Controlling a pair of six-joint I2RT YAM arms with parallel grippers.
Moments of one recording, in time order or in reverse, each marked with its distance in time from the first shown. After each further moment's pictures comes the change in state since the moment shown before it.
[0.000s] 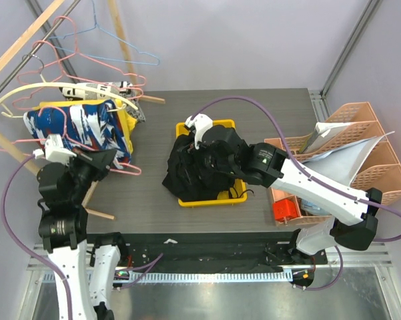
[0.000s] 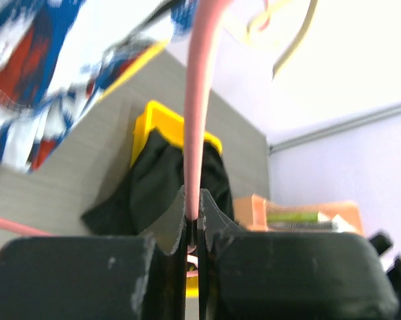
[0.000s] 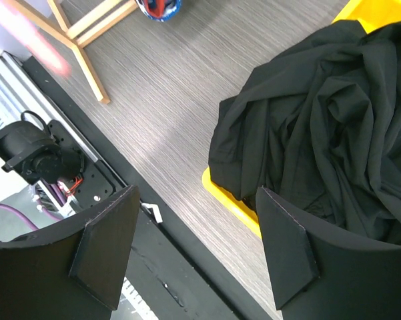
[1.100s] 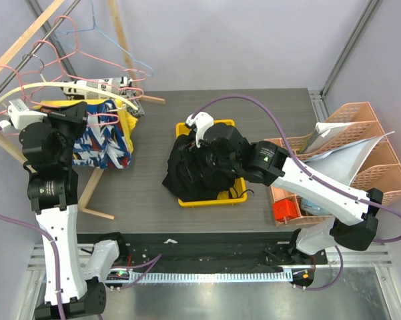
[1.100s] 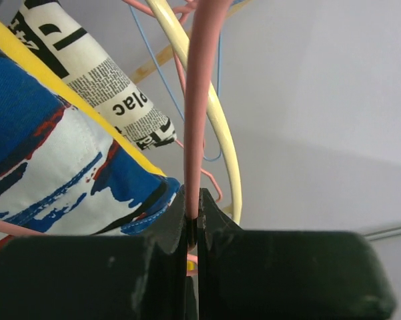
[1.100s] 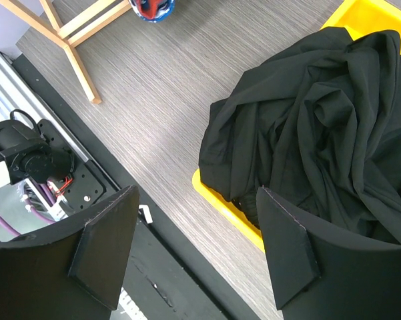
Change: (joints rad) left arm 0.002 0.319 0.276 0.266 -0.309 -0.154; right arm -0.018 -0.001 0.014 -0.011 -0.003 -0.039
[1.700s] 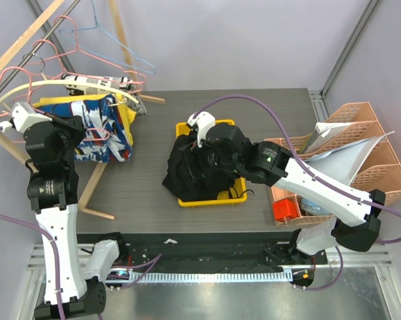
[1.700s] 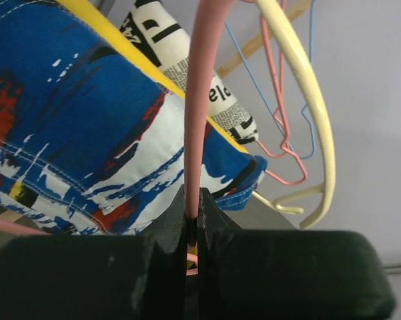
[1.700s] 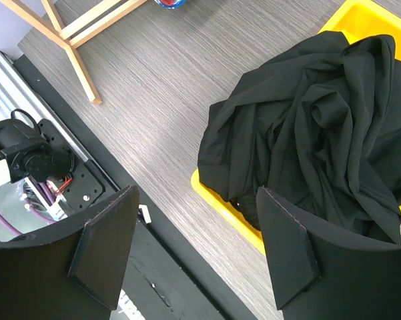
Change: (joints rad) left arm 0.000 0.002 0.000 -0.129 -0.117 0.233; right arm 0.000 -0.012 -0.002 0.000 0.000 -0.011
